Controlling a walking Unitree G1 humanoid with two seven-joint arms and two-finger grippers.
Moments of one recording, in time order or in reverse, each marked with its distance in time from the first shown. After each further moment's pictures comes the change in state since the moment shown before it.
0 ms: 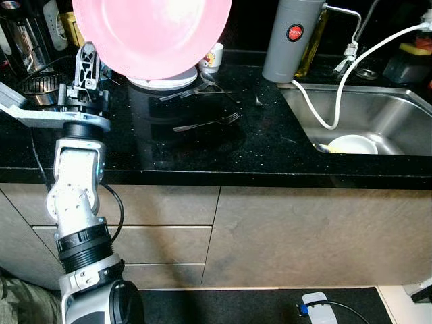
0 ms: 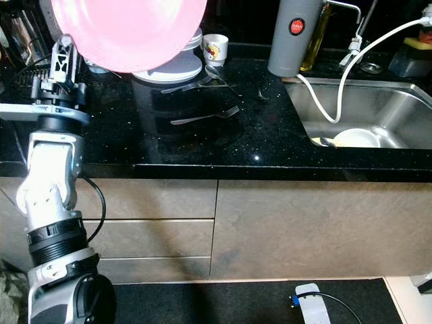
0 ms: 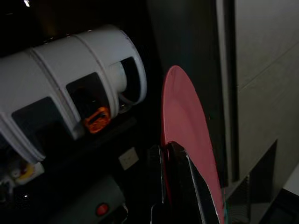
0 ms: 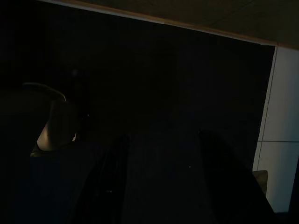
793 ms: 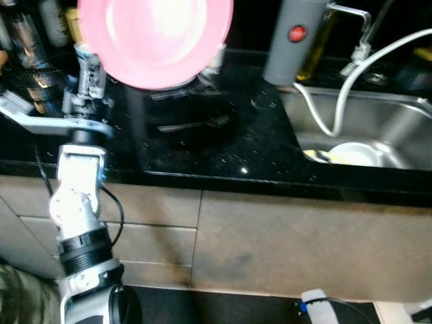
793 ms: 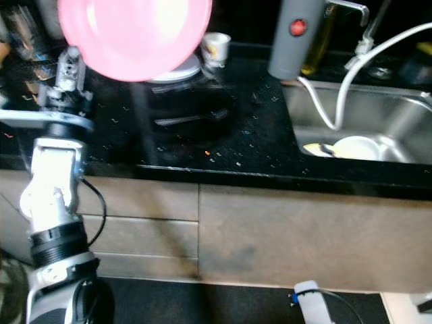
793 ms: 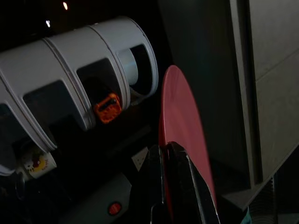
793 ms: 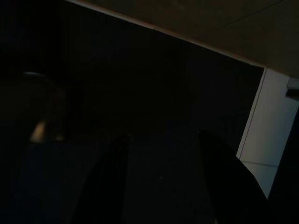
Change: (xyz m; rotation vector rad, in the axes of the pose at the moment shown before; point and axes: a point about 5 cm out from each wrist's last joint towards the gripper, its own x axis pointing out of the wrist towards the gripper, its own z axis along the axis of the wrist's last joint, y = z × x) left arm -0.004 0.007 -0.001 0.013 0.006 0.027; right arm 0.001 0.003 0.002 -0.050 0.008 0.034
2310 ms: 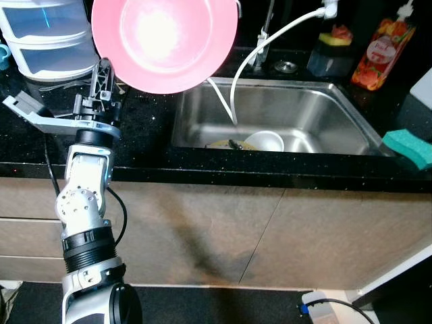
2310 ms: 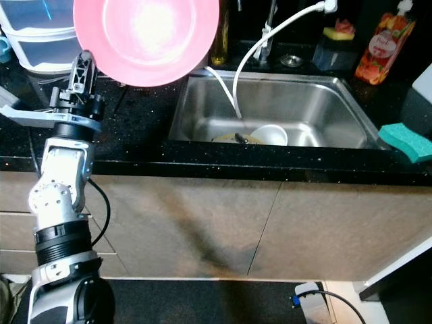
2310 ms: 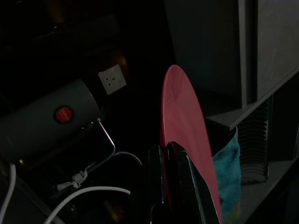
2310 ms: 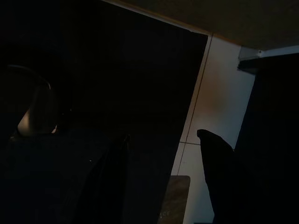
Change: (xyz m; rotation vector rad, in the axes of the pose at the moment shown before) left arm -0.001 0.007 -0.009 -0.013 0.047 0.010; right arm -0.001 -0.005 -0.003 -0.031 0.018 0.002
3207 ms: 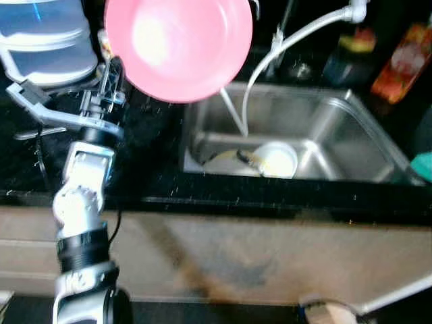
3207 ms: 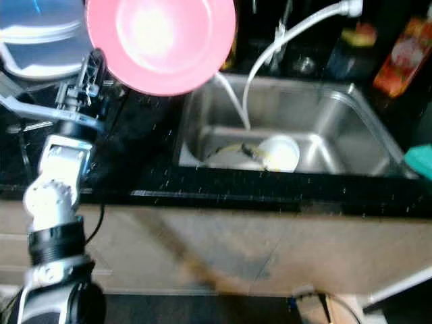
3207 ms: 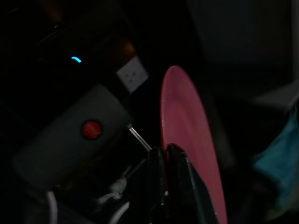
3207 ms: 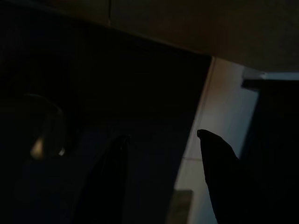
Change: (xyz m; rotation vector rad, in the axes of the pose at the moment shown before) left arm 0.004 -0.014 0.000 0.248 0.095 -0.055; right arm 0.003 0.006 0.013 0.000 -0.033 0.022
